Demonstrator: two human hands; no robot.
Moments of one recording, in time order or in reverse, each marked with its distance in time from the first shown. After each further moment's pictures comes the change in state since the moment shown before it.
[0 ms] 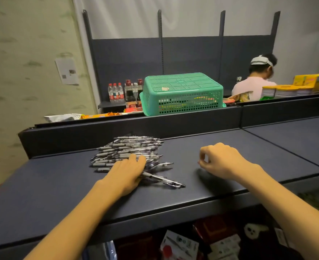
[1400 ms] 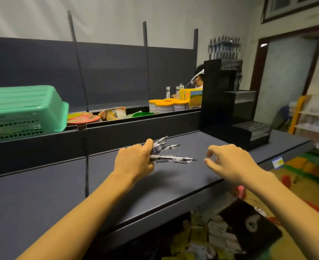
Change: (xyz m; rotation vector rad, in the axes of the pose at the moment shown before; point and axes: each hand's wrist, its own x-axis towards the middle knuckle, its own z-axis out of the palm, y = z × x) left_hand 0.351 0.526 -0.108 -0.157 0.431 0.065; right_hand -0.121 0.587 -0.048 -0.054 0.081 0.294
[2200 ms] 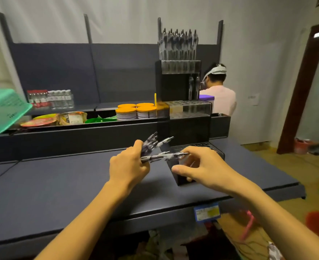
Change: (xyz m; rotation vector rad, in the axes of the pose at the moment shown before) left_hand 0.177 0.271 0.076 -0.071 0.203 -0.394; right_hand 0.090 0.291 -0.007 0.863 -0.222 -0.300
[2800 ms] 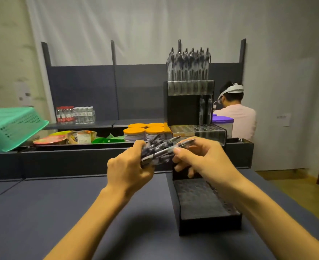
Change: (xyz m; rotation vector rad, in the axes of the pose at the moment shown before) left_hand 0.069 0.009 0.009 -0.040 0.347 0.164; right_hand 0.084 0.003 -0.037 0.558 0.068 -0.122
